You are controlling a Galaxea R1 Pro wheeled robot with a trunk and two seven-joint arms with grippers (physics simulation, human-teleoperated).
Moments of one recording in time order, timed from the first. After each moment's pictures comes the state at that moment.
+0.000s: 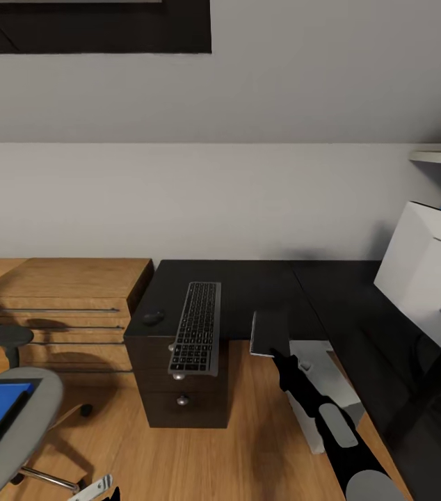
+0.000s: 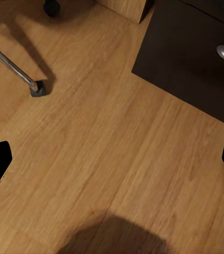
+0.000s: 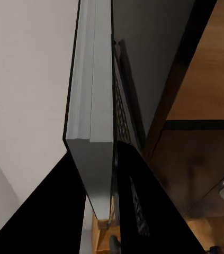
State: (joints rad) left arm 0.05 0.13 -0.24 -1.03 0.67 -0.03 0.40; right arm -0.52 0.07 -0.26 -0.66 -1.05 0.42 0.49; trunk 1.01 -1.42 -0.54
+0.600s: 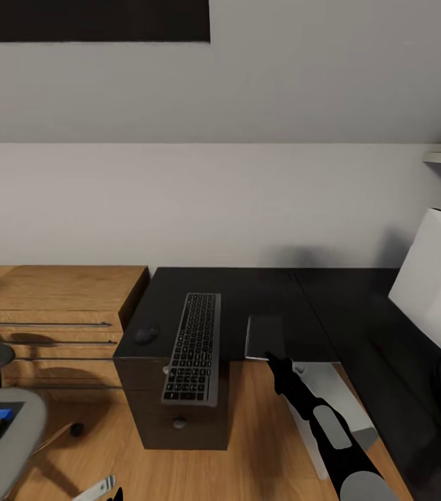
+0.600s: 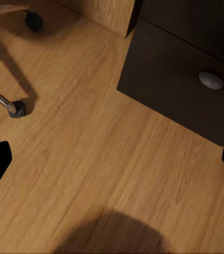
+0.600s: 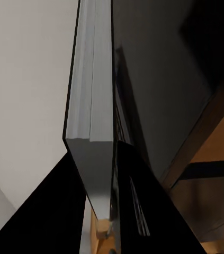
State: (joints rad) left arm 0.05 0.12 -0.24 -1.02 0.66 -0.04 0.40; right arm -0.52 0.09 -0.26 -0.64 -1.04 0.42 0.48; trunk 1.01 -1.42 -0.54
